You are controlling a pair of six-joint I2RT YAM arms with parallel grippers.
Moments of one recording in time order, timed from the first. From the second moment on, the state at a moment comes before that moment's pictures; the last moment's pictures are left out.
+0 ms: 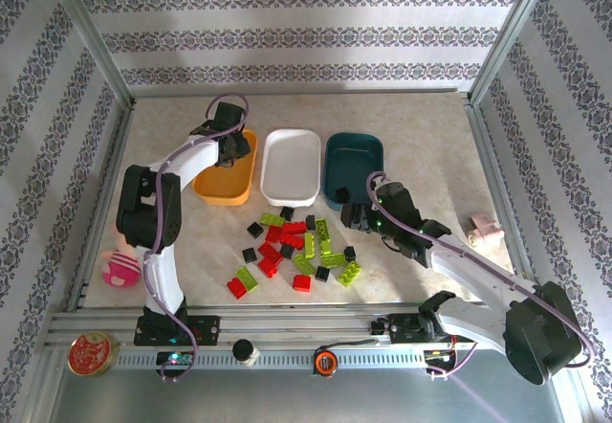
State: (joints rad) left arm -0.20 1.97 1.46 -0.48 -0.13 -0.61; right arm 0.53 1.07 0.54 -0.21 -0.10 0.59
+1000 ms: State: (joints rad) left arm -0.25 0.93 0.59 -0.23 0.14 -0.74; right arm 1.21 1.51 0.88 -0.53 -0.04 0.41
